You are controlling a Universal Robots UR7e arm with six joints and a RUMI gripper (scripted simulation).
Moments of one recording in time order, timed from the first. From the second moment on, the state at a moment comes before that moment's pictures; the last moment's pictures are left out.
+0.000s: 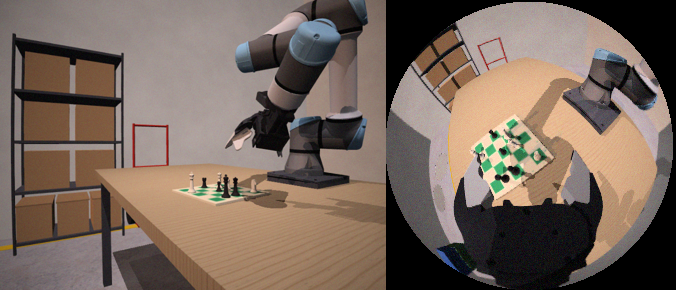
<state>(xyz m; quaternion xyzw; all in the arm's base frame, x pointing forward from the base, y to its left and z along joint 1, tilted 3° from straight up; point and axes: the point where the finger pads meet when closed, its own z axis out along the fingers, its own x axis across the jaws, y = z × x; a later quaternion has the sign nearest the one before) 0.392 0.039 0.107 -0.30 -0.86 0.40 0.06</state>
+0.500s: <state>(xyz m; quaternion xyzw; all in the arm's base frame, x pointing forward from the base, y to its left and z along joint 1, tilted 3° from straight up) 0.399 -0.025 0.100 -0.55 -0.80 0.24 0.08</state>
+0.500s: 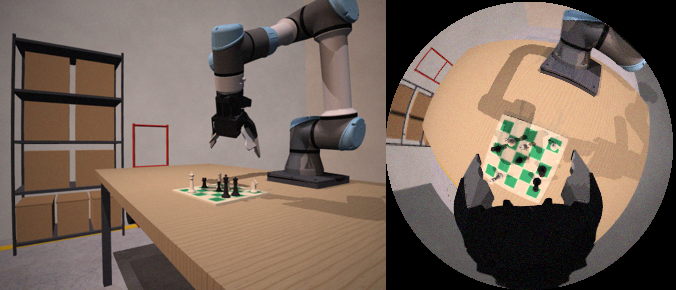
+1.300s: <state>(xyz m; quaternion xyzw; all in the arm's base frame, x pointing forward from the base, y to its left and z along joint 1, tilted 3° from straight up) 0.431 -0.117 0.124 -0.77 -0.64 0.01 0.03</state>
